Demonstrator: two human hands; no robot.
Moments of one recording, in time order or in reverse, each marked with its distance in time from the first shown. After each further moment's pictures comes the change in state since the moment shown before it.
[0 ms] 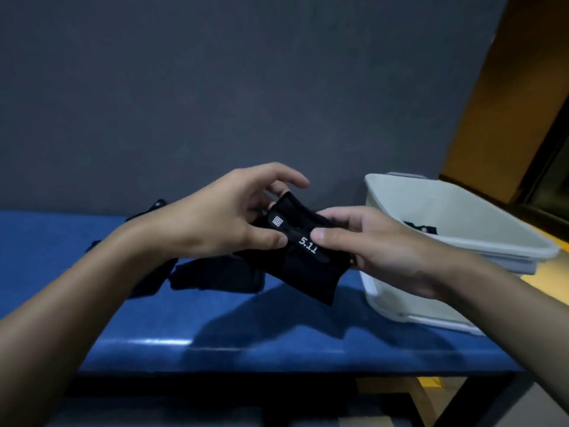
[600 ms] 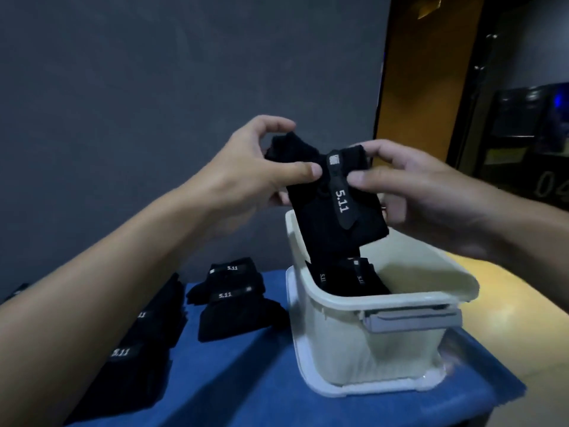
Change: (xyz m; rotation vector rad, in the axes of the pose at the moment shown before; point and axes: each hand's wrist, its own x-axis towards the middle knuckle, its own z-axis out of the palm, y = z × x) left_hand 0.176 0.066 0.058 -0.446 0.205 -0.002; right_hand -0.025 -0.048 -0.148 0.070 0.406 -0.129
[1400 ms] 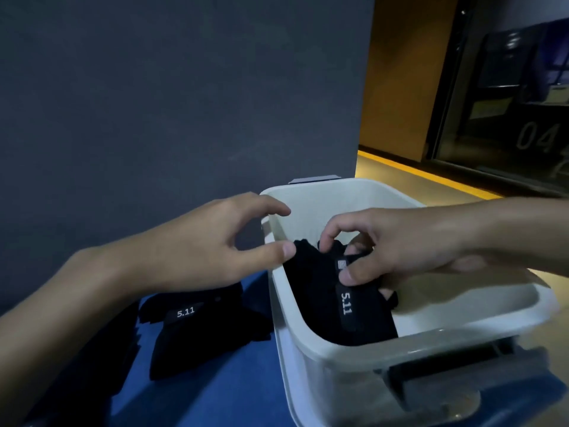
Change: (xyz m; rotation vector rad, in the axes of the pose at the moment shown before) left_hand 0.038 -0.102 -0.027 0.912 -0.471 0.026; right_hand 0.048 0.093 -0.035 -0.431 -0.311 0.560
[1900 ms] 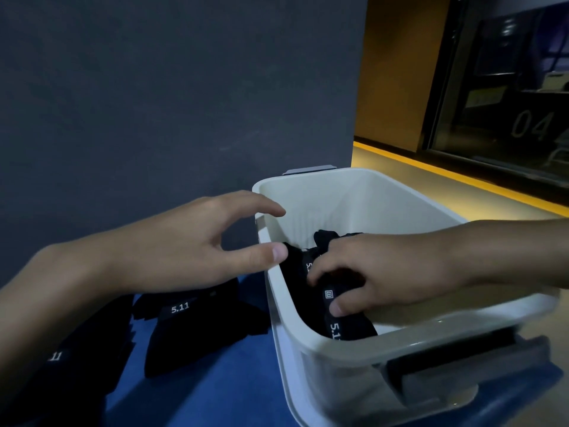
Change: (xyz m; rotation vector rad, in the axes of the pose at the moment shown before) left_hand -0.007 0.002 -0.006 0.022 -0.110 -0.016; right_hand 0.016 0.014 0.018 -0.763 -0.048 -0.211
